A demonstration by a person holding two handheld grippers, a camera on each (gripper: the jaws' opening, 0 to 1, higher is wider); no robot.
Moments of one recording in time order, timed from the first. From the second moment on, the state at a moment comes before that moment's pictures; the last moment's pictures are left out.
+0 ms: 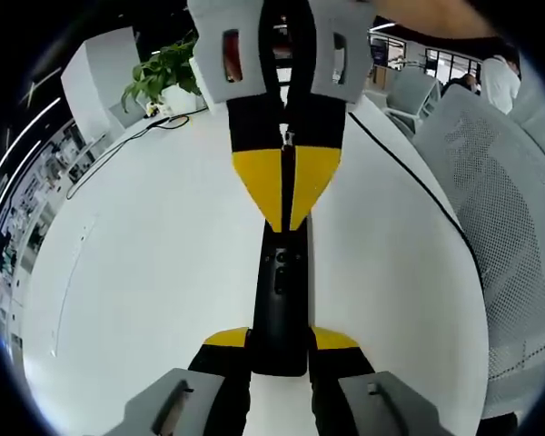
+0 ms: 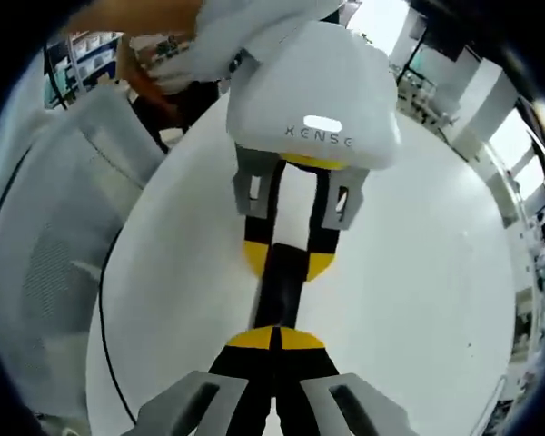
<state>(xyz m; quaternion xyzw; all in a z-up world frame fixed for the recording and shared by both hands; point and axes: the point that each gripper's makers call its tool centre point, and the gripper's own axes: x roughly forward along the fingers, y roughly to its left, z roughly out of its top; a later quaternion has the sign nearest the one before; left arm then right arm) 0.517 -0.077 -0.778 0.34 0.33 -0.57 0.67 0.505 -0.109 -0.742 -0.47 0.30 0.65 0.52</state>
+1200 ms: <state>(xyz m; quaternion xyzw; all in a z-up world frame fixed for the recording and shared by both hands) 0.515 -0.077 -0.777 0.34 0.33 -0.57 0.67 0.503 -0.112 -0.772 -0.47 0.31 0.65 0.51</state>
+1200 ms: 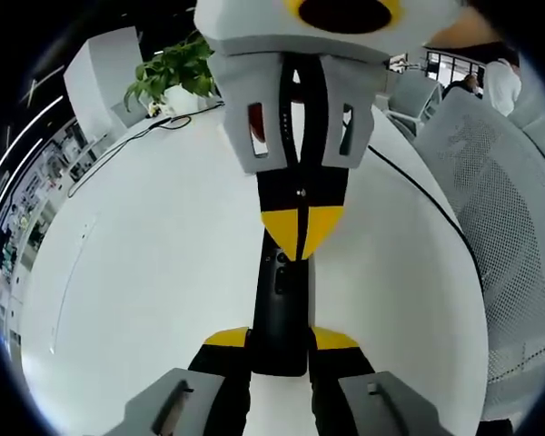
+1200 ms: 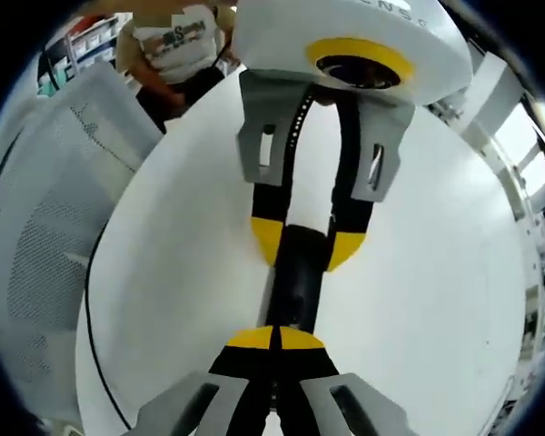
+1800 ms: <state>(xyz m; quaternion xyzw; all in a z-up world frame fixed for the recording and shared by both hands) 0.514 -0.077 -0.778 0.33 0.33 -0.57 0.67 0.502 -0.111 -0.773 -0.48 0.32 0.65 0.49</state>
